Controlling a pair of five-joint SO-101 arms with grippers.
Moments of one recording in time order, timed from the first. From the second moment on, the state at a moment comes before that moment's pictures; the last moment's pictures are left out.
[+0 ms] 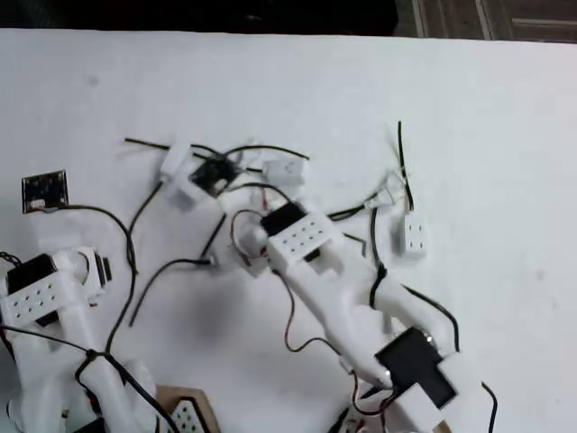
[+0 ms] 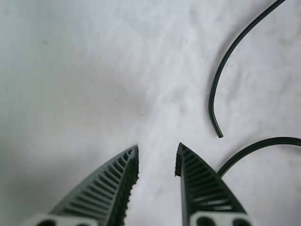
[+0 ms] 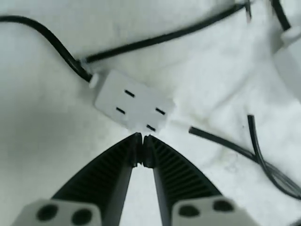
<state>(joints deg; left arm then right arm) -35.7 -37.0 59.5 58.6 -13.6 -41.0 -2.7 28.5 52.2 15.1</state>
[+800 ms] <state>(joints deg) -35.7 -37.0 59.5 58.6 -13.6 -50.3 21.7 10.6 44.4 15.1</state>
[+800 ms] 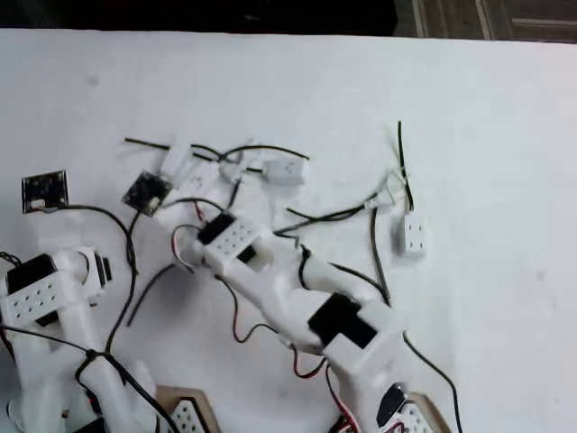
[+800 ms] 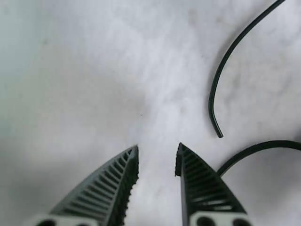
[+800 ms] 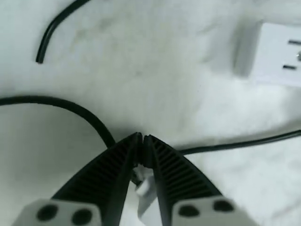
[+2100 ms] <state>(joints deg) -35.7 -37.0 59.5 57.6 -13.6 -6.2 -15.9 19.2 76.7 15.2</state>
